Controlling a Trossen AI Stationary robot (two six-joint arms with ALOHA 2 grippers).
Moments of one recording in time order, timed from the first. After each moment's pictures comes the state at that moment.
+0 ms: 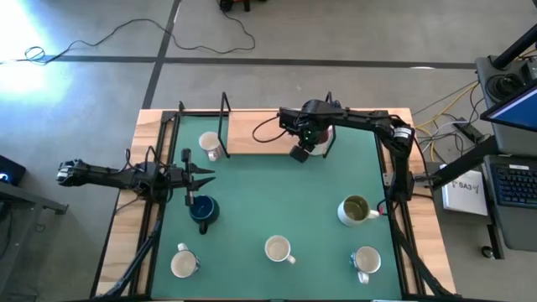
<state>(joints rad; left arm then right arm) -0.11 0.20 0.02 0.27 -0.23 0.22 -0.39 1.95 1.71 -1.30 0.10 0.23</state>
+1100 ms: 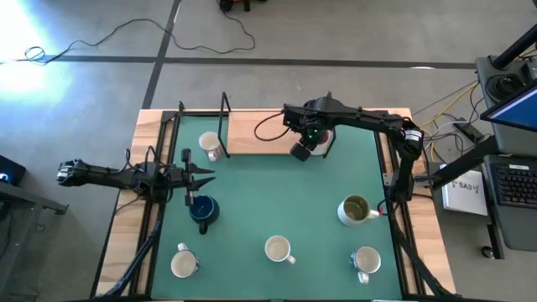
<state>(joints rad) -0.11 0.20 0.02 0.27 -0.23 0.22 -0.35 1.86 1.75 -1.35 0.10 0.31</state>
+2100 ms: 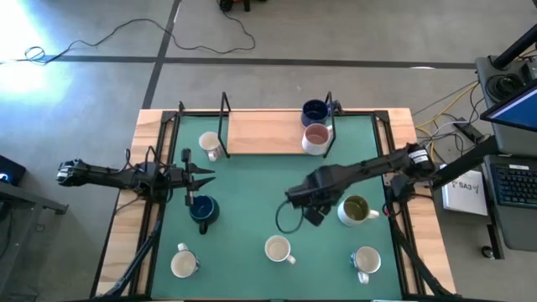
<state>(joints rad) -0.11 0.20 0.02 0.27 -0.23 0.22 0.22 1.82 1.63 -1.55 -0.05 0.94</state>
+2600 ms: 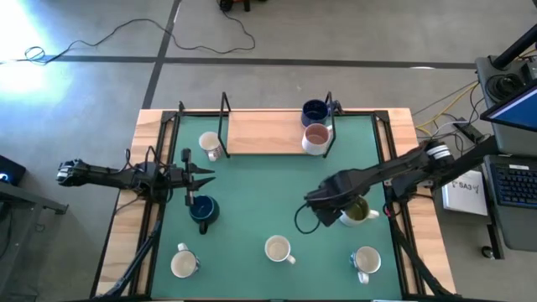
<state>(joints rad) -0.11 0.20 0.02 0.27 -0.23 0.22 0.26 1.62 1.27 -1.34 -0.10 1.16</state>
